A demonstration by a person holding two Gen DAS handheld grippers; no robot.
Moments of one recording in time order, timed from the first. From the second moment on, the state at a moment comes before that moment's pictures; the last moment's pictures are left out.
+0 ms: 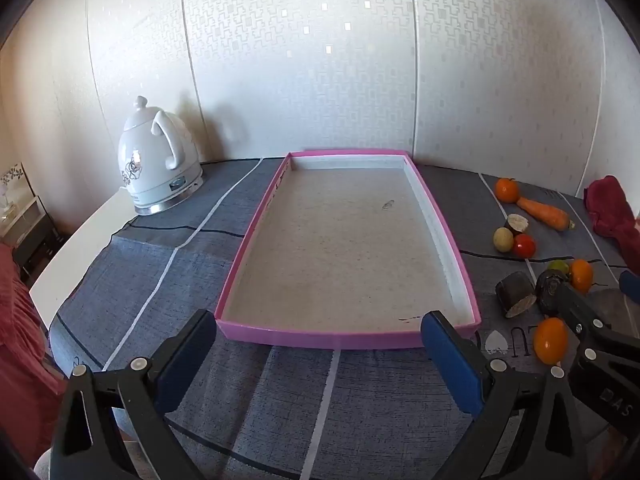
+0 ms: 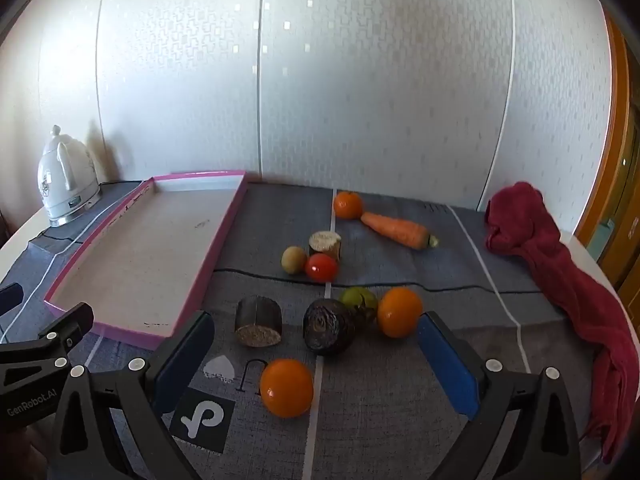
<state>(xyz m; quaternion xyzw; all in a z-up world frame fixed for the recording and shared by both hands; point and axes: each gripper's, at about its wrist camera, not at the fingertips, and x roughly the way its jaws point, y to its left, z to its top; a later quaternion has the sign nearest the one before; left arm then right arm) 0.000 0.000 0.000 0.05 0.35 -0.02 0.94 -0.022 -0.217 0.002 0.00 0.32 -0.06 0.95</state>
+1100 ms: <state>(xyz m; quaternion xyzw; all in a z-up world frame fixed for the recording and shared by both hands) 0.002 -0.013 -0.005 0.05 0.35 -0.02 0.94 -0.020 -0.220 -0.008 0.01 0.34 -0.06 0.94</state>
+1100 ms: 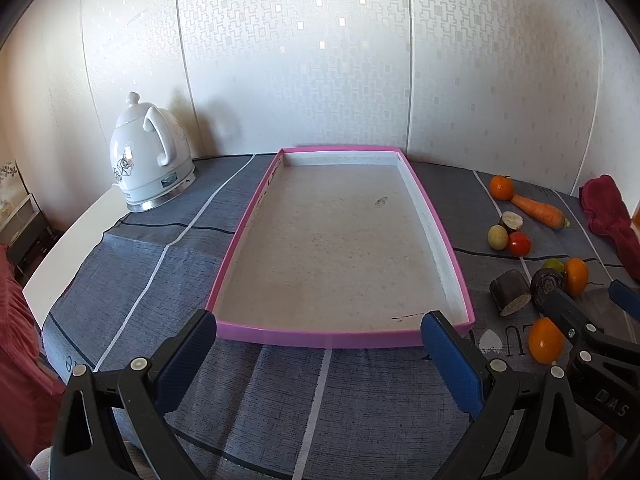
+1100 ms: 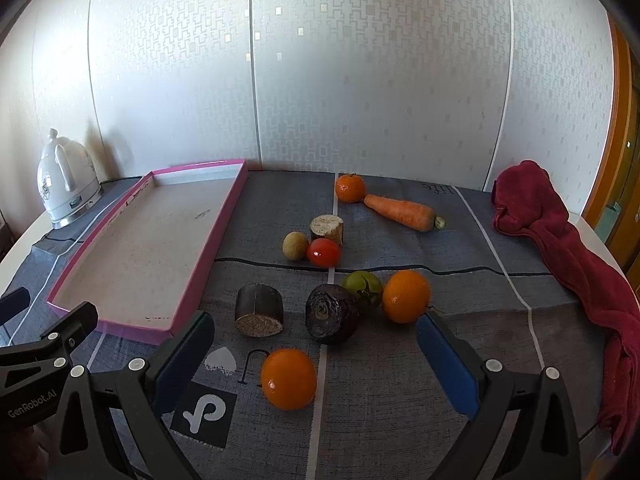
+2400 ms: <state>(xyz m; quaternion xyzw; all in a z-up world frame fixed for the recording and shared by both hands) 0.008 -0.023 -0.007 0.05 0.36 -0.04 0.93 -0.018 -0.223 -0.010 0.01 0.35 -0.05 0.94</state>
